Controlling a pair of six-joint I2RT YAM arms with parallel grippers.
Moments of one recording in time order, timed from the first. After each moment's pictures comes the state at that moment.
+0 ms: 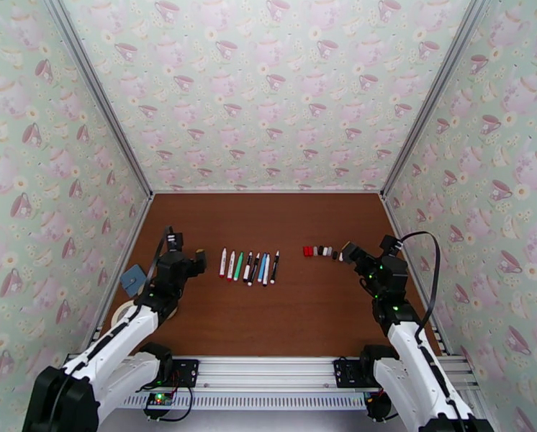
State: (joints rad) left arm -0.21 0.96 0.43 0.07 -0.35 -0.18; right arm -0.01 0.77 0.41 0.04 -0.03 0.51
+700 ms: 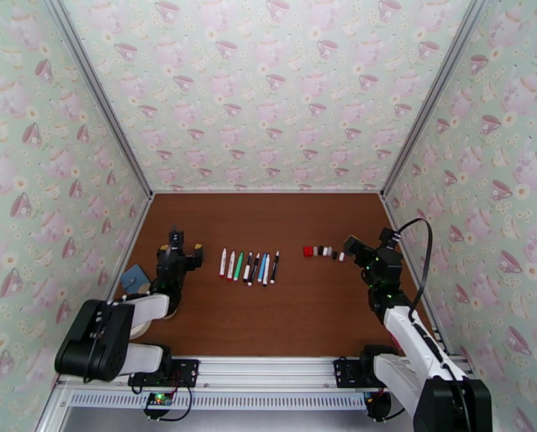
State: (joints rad) left arm -0.10 1.48 0.32 0.88 -0.20 0.02; right arm -0.01 0.97 0.43 0.24 0.11 0.37
